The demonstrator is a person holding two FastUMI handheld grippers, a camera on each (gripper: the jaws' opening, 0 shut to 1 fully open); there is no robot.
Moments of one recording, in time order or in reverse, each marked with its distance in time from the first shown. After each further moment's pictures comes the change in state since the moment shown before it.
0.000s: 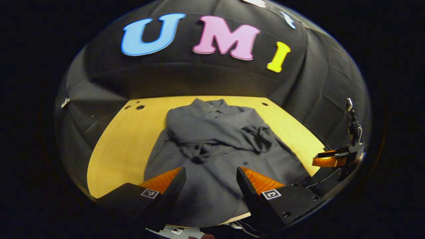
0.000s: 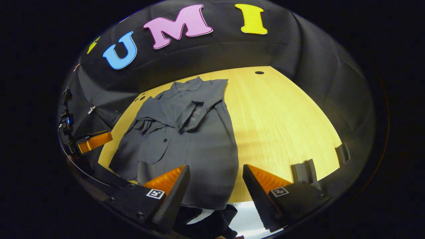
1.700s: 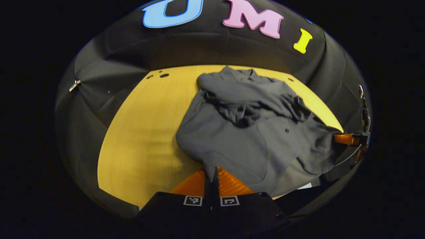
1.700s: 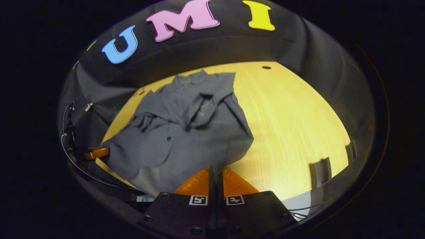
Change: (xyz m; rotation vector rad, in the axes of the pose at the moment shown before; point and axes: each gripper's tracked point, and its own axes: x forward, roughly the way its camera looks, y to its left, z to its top) left arm -0.001 0.067 -0.031 -0.020 0.164 0.082; right arm 0.016 0.039 0.029 0.014 -0.040 0.024
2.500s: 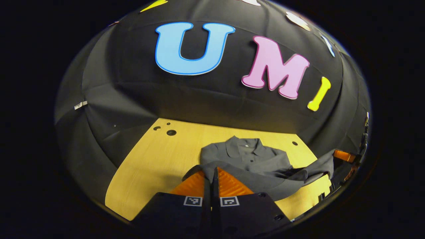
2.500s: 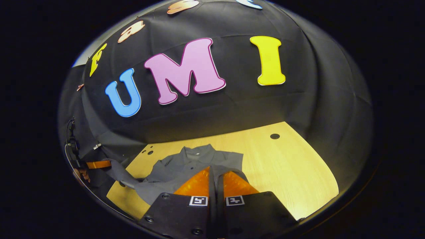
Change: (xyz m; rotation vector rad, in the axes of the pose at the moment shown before) left arm -0.004 0.024 0.222 -0.164 -0.356 0.034; right arm 0.022 0.002 0.246 -0.003 -0.400 0.067
